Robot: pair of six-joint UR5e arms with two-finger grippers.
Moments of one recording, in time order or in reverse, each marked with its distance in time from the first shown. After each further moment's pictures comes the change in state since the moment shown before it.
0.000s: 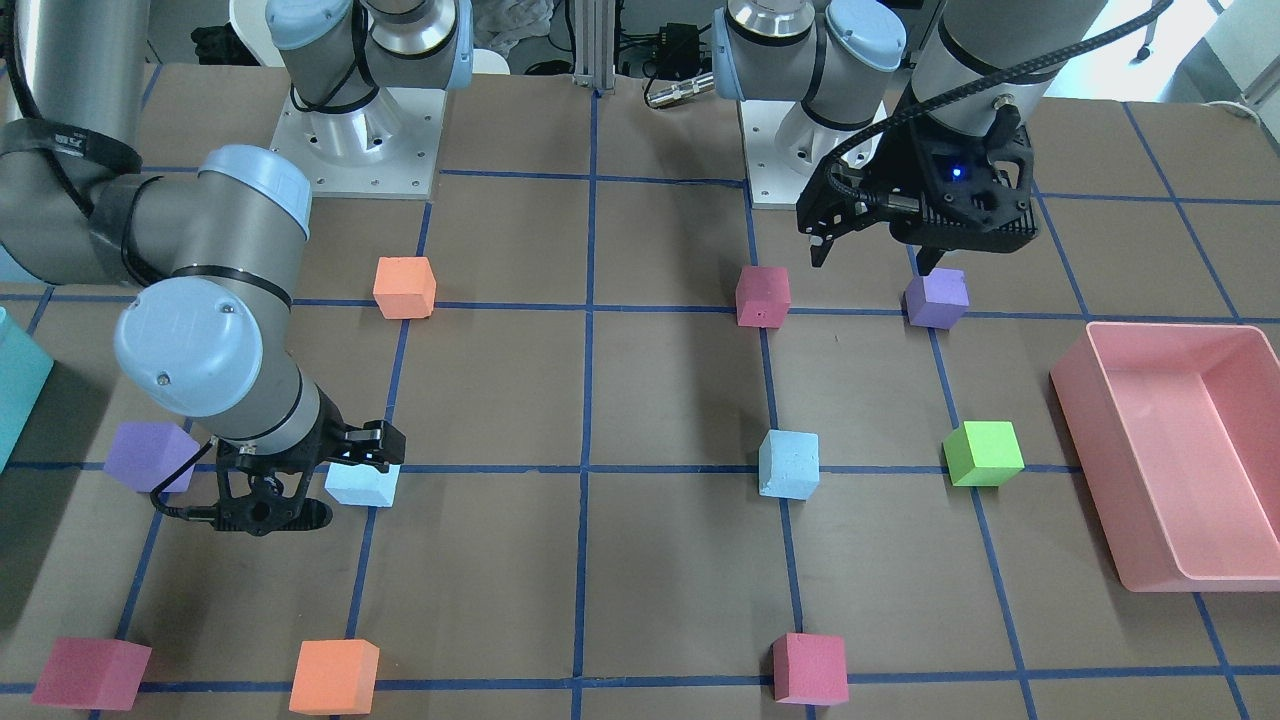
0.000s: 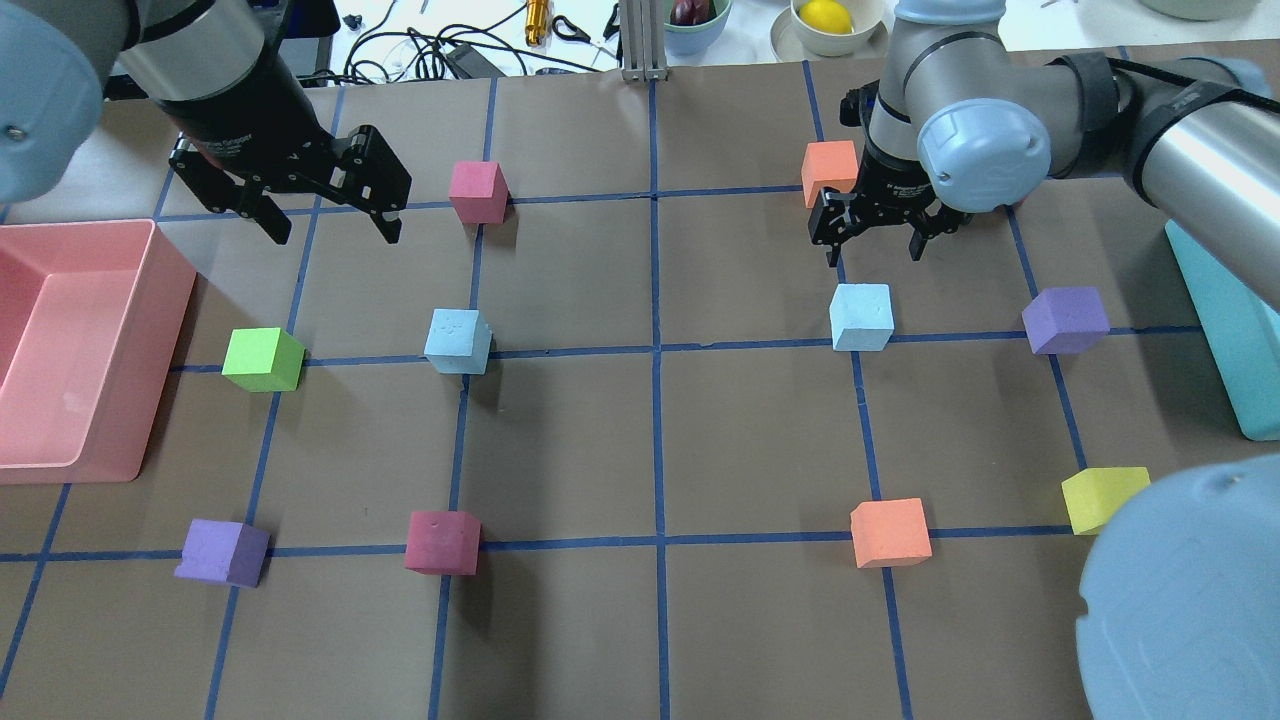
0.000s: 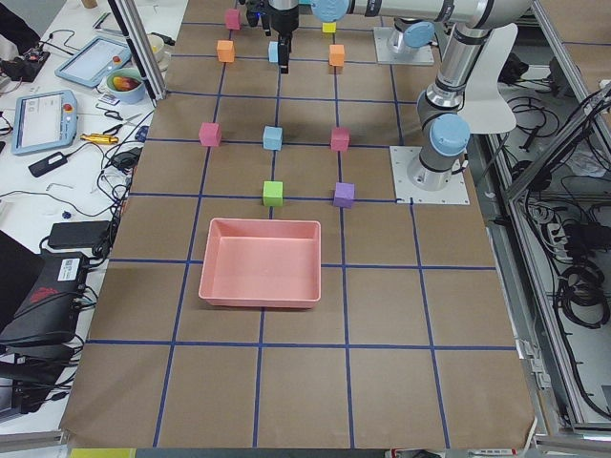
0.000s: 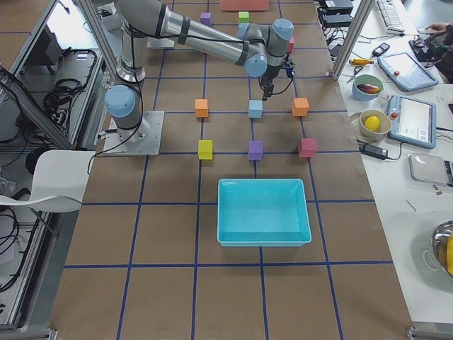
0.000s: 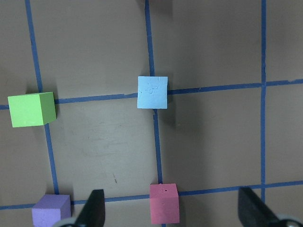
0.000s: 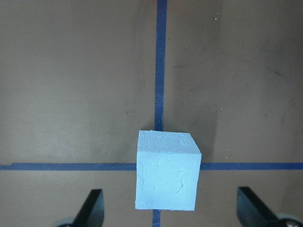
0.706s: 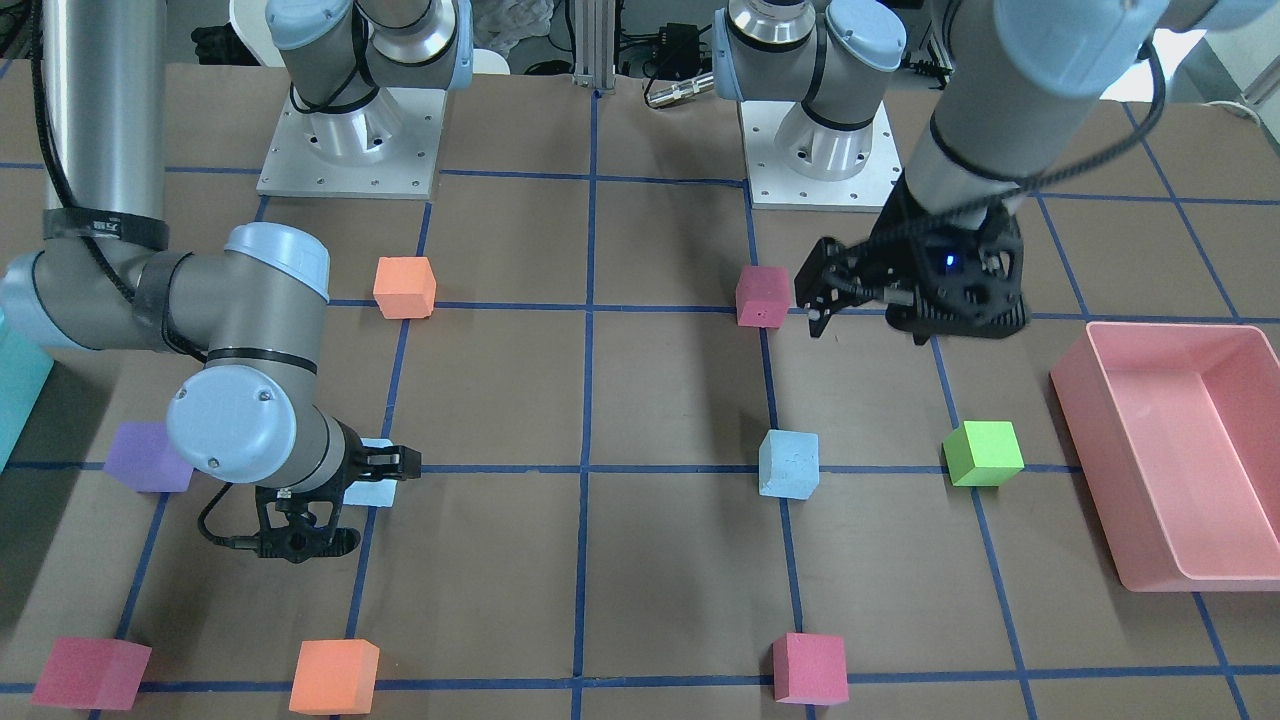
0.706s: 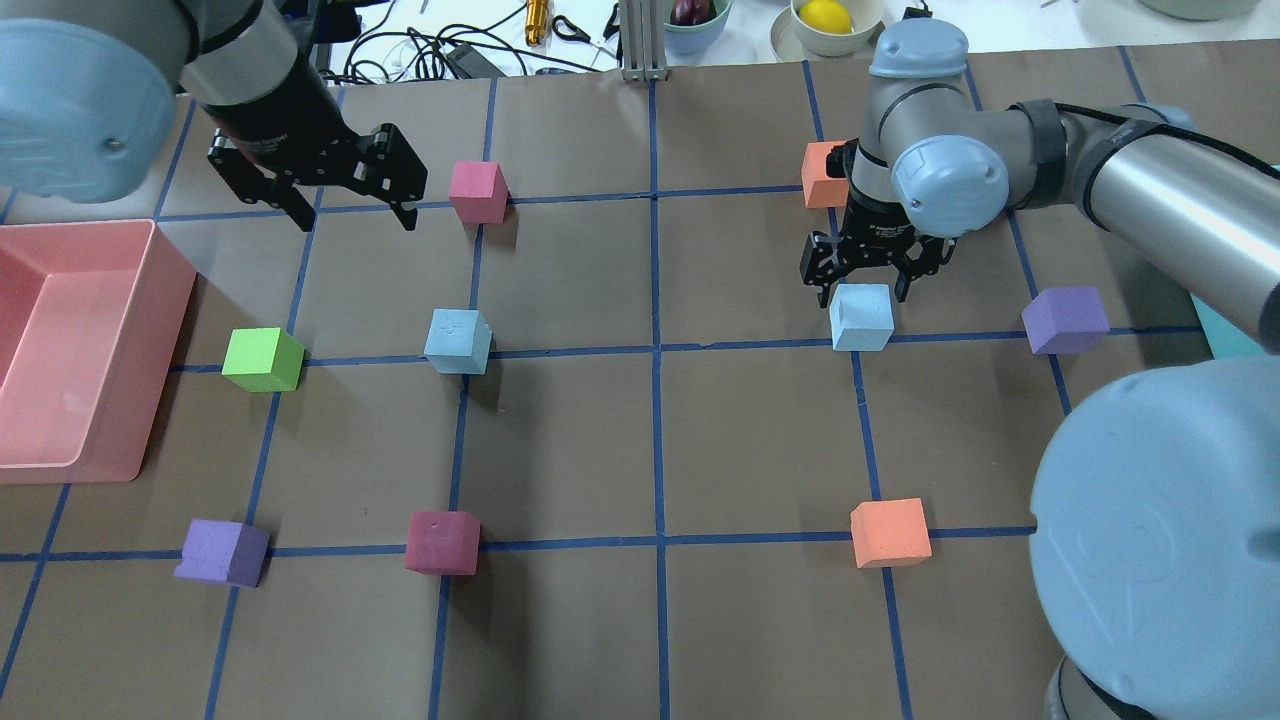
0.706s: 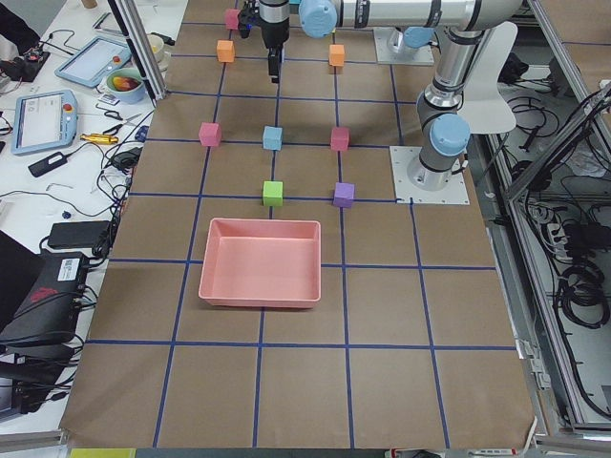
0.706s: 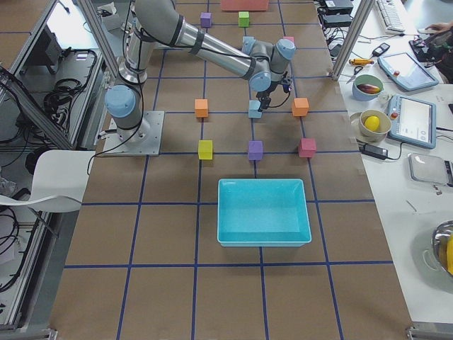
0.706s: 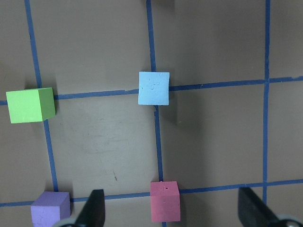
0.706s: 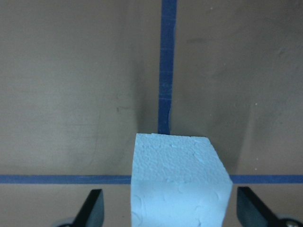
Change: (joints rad) left arm 0.005 -0.121 -0.022 0.175 0.000 0.001; right arm -0.001 0.093 0.022 0.002 0.002 -0.005
